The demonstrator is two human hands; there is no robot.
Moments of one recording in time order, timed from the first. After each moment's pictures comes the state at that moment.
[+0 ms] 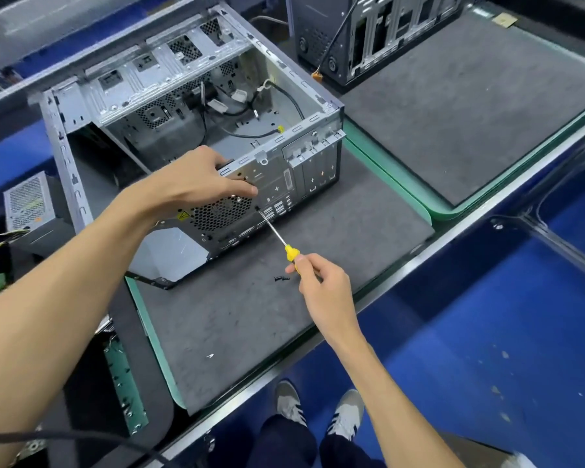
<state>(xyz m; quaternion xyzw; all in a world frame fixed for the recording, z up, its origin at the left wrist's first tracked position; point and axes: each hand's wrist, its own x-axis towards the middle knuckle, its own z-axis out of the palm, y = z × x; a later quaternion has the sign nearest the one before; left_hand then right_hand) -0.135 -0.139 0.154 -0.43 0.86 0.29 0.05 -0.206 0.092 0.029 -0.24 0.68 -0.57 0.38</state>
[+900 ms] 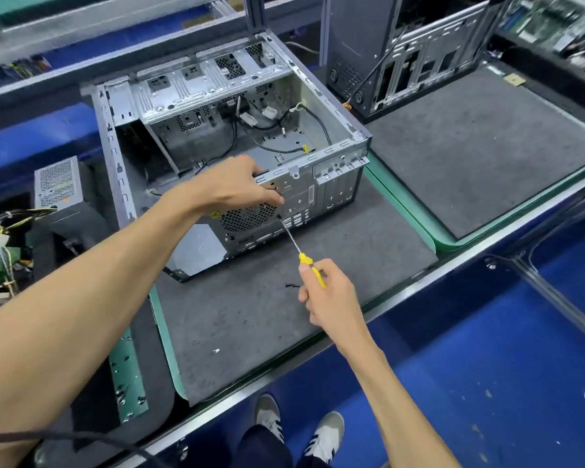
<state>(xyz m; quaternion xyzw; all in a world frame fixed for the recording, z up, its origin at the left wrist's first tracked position) -0.133 -0.140 0.151 -0.40 0.87 0.28 0.04 -0.209 0.088 0.046 -0.26 0.69 -0.51 0.44</state>
